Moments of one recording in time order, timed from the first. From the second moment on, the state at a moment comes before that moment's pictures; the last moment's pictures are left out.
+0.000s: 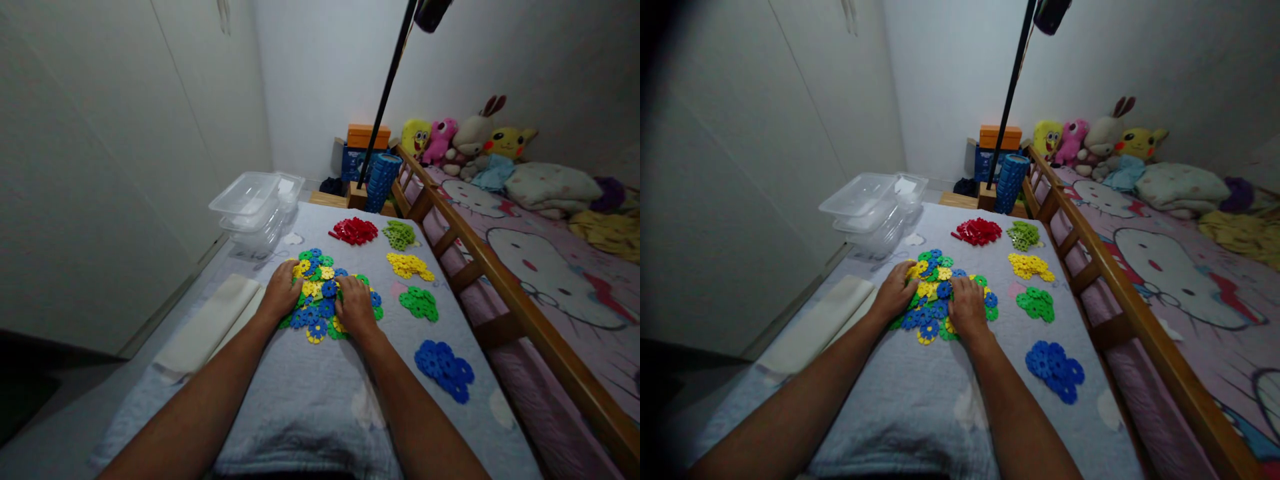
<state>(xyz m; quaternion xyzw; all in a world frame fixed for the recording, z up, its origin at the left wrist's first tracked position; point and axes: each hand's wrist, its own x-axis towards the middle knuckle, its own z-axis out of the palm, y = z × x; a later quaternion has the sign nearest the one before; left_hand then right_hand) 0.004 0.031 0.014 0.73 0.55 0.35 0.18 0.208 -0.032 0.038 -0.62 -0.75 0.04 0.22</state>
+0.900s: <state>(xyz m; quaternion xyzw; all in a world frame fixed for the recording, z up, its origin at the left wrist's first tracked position) 0.007 0.022 0.021 0.77 0.58 0.23 0.11 0.212 -0.024 0.034 -0.52 -0.70 0.14 0.47</state>
